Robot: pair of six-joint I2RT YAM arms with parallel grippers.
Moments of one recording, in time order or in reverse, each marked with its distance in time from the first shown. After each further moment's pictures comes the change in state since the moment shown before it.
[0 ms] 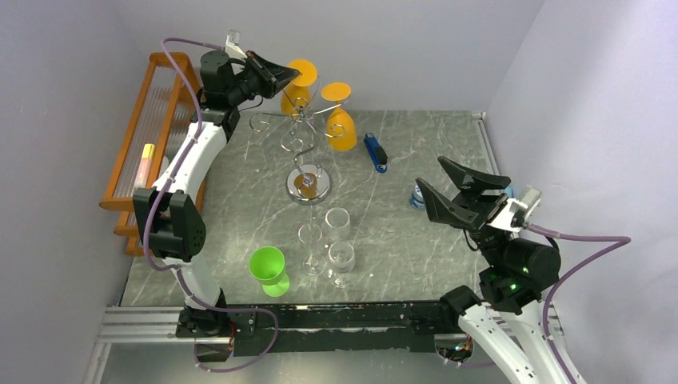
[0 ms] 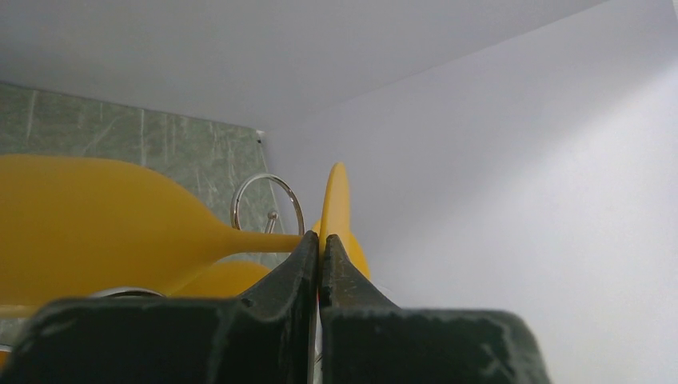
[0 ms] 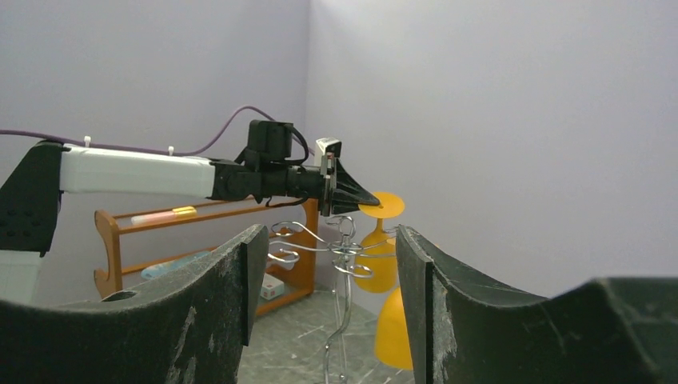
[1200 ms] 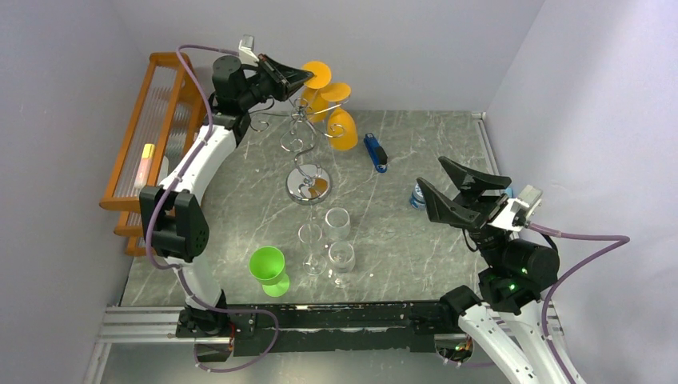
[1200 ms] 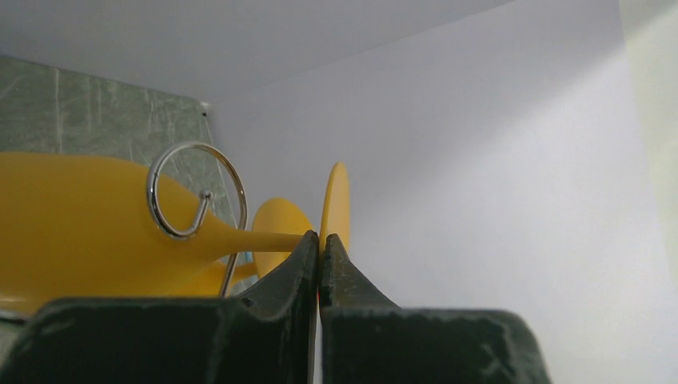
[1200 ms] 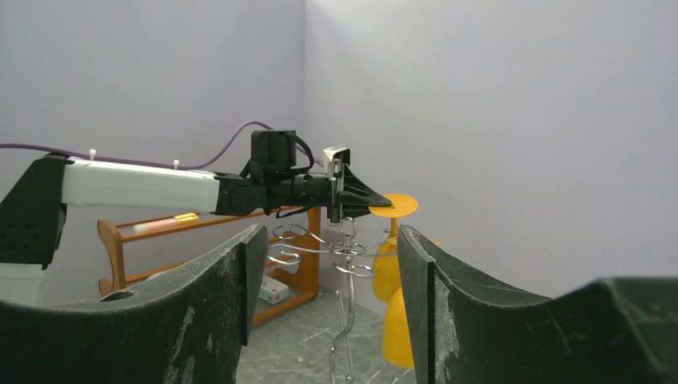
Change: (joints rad) left arm -0.065 -0.008 -0.053 0.113 0.028 -0.138; right arm 0.000 -0.008 -0.018 0.014 0.026 0.031
